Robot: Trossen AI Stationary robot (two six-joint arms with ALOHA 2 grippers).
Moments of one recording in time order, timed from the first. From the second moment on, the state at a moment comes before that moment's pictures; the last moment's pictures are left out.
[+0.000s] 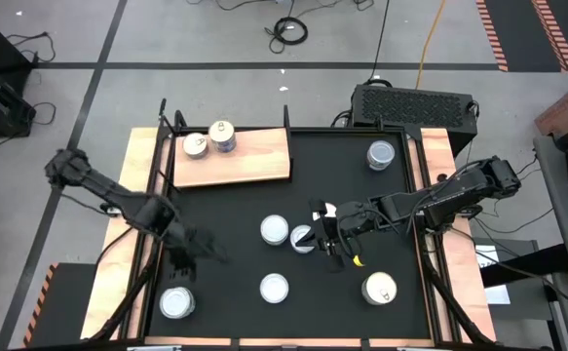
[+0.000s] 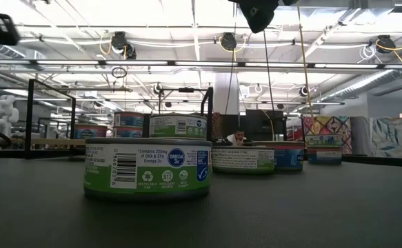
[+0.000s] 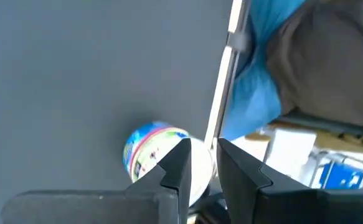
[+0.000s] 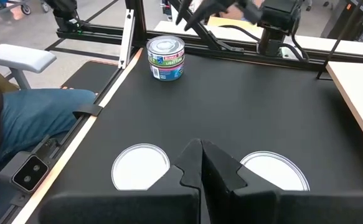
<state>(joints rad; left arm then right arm) -0.50 1.16 0.92 -0.85 0.45 -0.82 0.25 1.42 0.99 0.00 -0.01 0.04</state>
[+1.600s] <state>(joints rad) -0.18 1.40 0.68 -0.15 -0.39 -0.25 0.12 1.75 0.99 0.01 -0.03 0.26</state>
